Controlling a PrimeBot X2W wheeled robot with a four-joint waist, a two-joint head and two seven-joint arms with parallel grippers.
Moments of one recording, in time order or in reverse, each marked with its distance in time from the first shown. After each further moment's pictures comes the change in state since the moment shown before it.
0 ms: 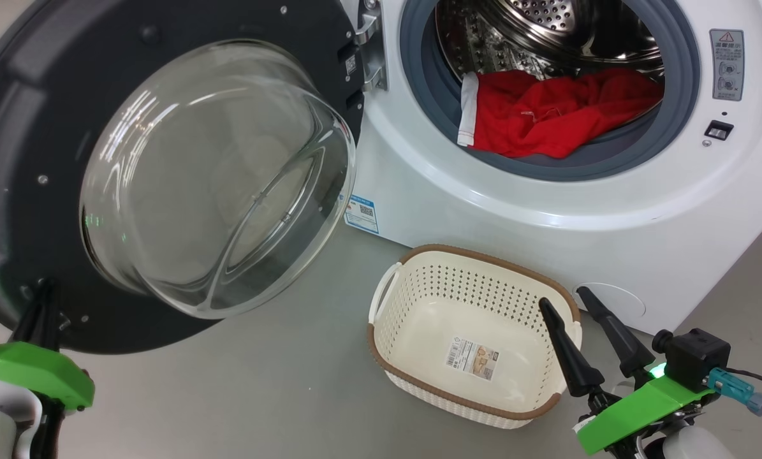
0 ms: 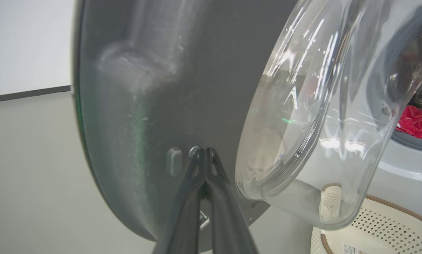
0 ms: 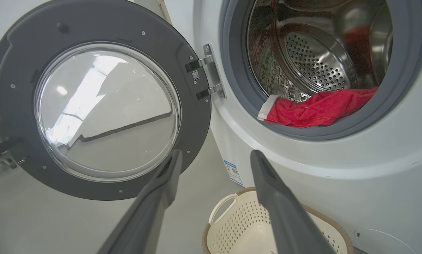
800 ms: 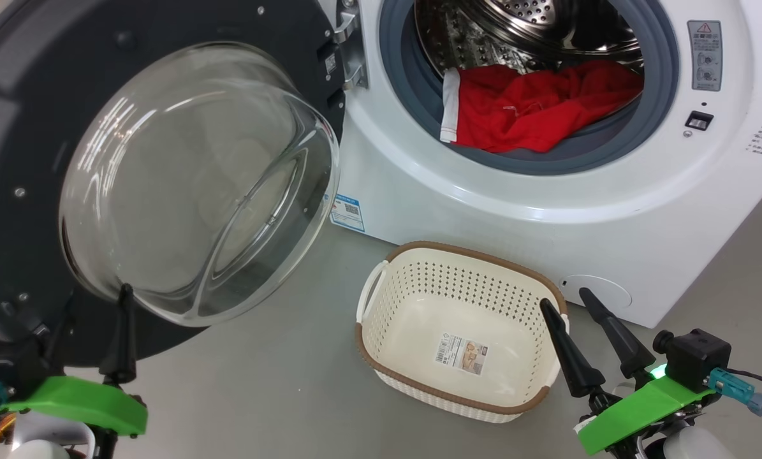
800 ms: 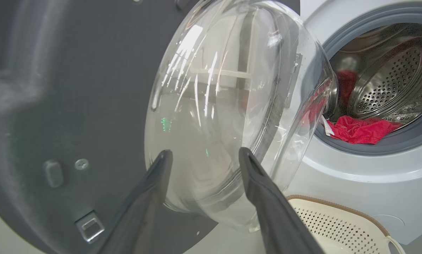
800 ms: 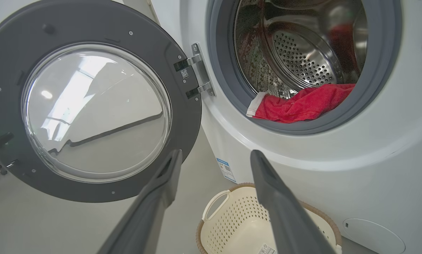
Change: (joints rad) left arm 0.185 -0.033 -0.025 -0.333 -0.001 0.082 -0.031; right arm 0.000 -0.001 -0.001 0.006 0.007 0.000 0.000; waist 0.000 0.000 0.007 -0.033
